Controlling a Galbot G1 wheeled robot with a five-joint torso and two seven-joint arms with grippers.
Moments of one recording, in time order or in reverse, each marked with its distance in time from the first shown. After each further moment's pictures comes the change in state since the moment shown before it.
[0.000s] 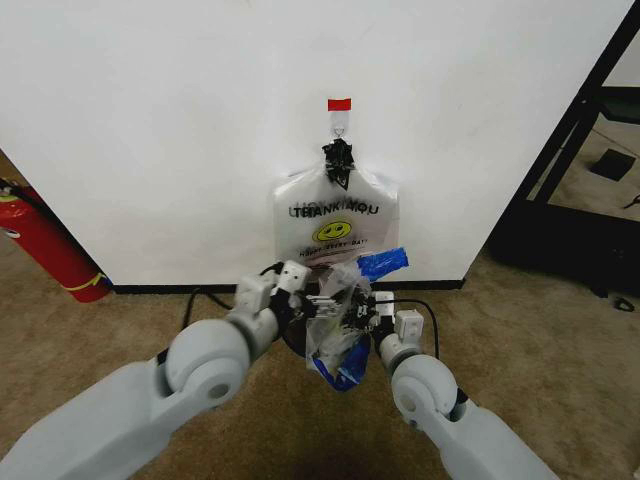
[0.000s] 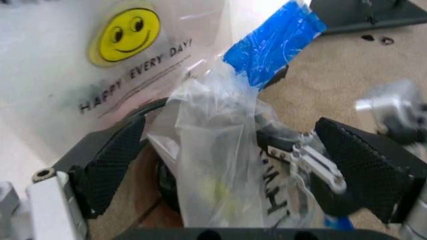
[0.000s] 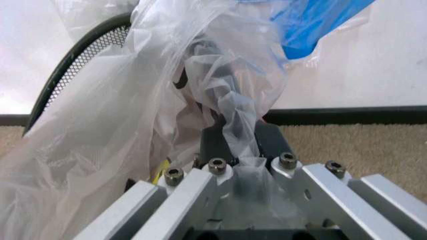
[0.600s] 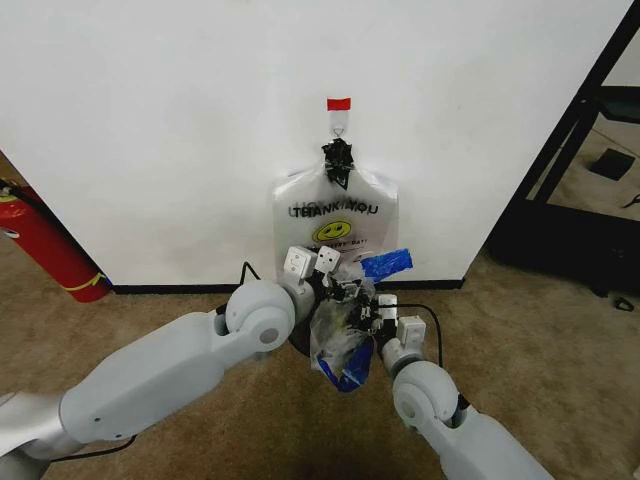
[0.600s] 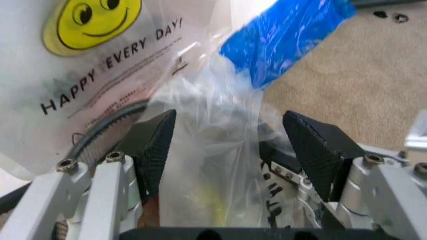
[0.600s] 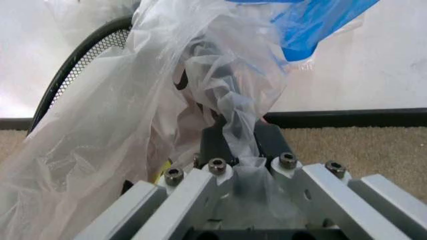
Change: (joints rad) left arm -0.190 -0.098 0.138 0.151 -0.162 0.045 -0.092; right arm -0.002 0.007 0.001 -0.006 -0.009 0.016 0.002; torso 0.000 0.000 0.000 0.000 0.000
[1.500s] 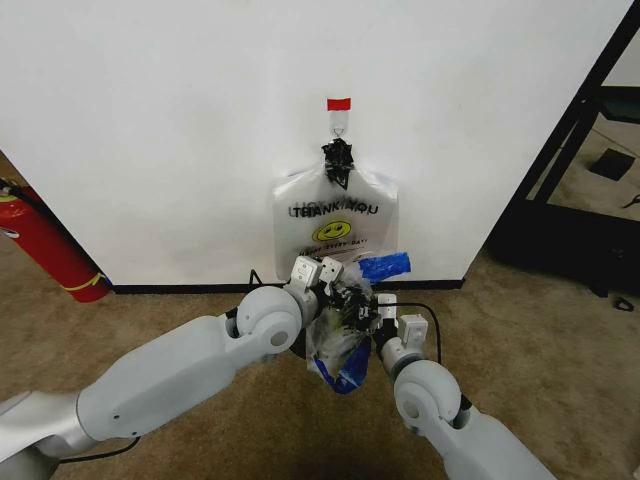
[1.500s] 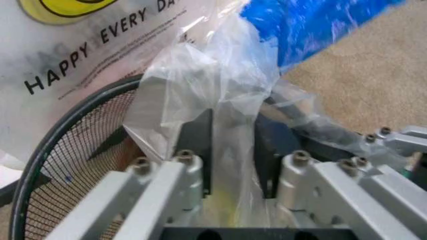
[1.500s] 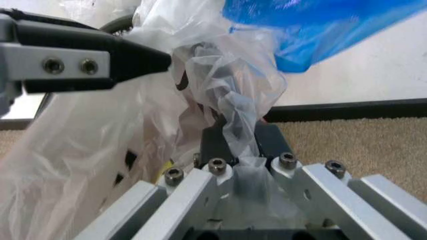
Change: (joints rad) left arm 0.016 -0.017 0.032 0.069 0.070 -0.012 0.033; right arm -0.005 -0.007 -0.001 0.034 0.054 -0.020 0.019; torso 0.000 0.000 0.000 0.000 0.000
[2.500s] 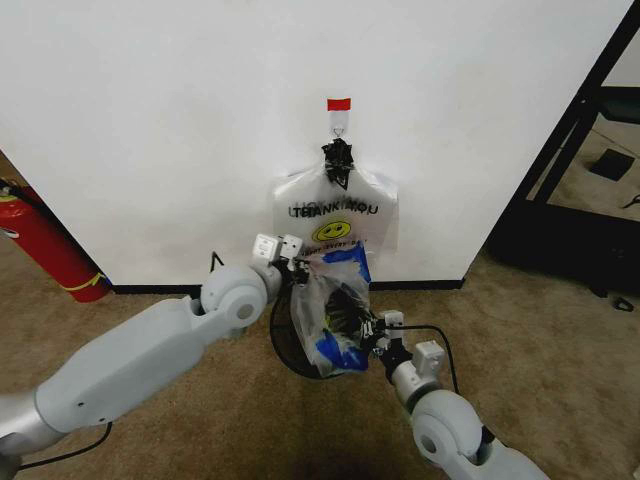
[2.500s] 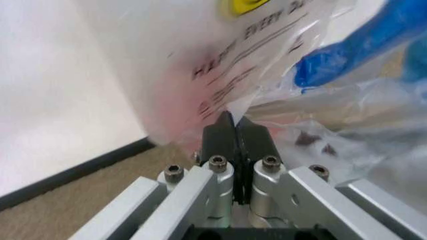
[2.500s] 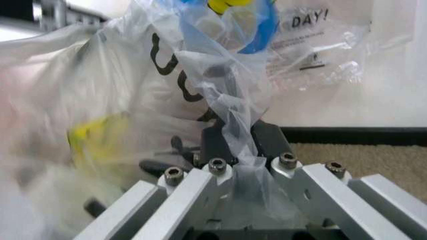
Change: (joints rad) left arm 0.007 0.160 -0.130 0.005 -0.080 0.017 -0.016; right arm -0.185 -0.080 0.069 0.042 -0.087 0.250 -0.290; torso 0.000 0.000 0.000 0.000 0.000
